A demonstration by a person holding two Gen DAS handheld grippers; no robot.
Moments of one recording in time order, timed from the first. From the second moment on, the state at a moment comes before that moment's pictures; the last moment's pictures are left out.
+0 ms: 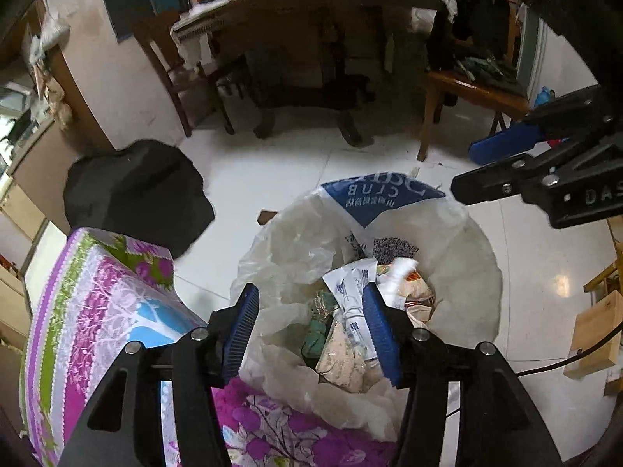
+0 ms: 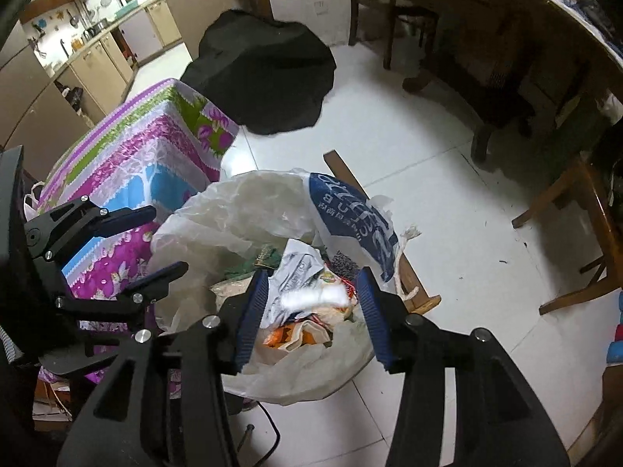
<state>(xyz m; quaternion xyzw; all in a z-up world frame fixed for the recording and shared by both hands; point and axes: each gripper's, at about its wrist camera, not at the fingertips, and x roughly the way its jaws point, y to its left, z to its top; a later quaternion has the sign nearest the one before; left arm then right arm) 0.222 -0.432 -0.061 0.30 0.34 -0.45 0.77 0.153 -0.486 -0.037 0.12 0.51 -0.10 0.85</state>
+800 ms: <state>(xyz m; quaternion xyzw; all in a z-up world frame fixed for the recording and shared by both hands) 0.023 -0.202 0.000 0.16 0.18 -0.40 0.89 -0.080 -0.306 0.014 0.06 0.19 -0.22 0.95</state>
